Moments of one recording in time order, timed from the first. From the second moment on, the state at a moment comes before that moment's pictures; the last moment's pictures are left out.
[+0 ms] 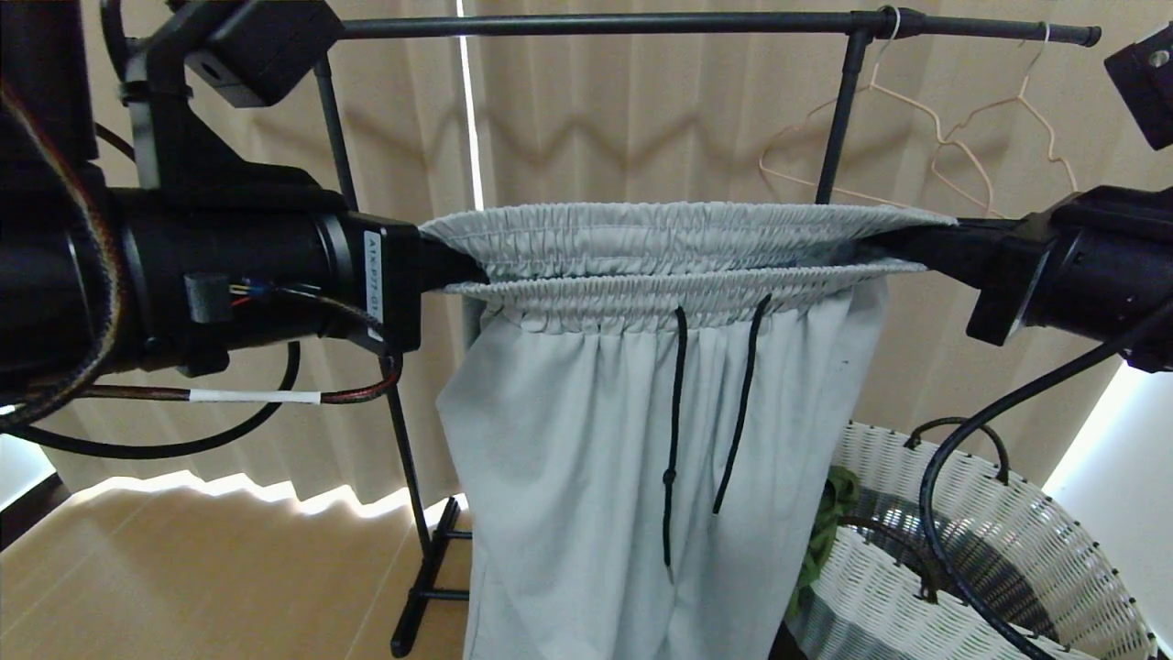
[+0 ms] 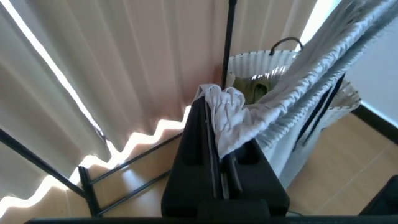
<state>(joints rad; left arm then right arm) -0.67 1.41 -1.22 0.07 0.05 -0.02 0.44 1.34 -0.96 -0.31 0.10 -0.02</state>
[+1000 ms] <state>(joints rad) -0.62 1.70 -1.34 -0.12 0.13 0.01 0.38 1.10 -0.75 -0.28 0.43 -0.02</state>
